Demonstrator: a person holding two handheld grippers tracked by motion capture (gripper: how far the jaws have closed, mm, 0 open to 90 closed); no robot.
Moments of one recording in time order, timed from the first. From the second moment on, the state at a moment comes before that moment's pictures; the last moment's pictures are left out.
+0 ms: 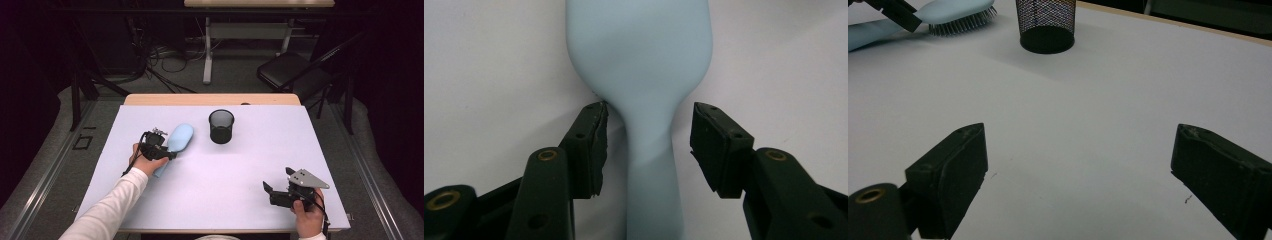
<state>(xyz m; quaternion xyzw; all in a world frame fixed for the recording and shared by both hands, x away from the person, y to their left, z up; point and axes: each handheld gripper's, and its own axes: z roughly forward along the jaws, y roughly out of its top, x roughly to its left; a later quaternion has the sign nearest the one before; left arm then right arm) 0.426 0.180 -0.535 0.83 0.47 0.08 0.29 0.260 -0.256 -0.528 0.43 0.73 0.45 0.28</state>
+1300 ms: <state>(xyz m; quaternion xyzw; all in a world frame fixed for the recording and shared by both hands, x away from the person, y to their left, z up) 0.424 0.172 -0.547 0.82 0.48 0.12 0.28 0.261 -0.256 -0.529 0.43 0.73 0.44 0.27</state>
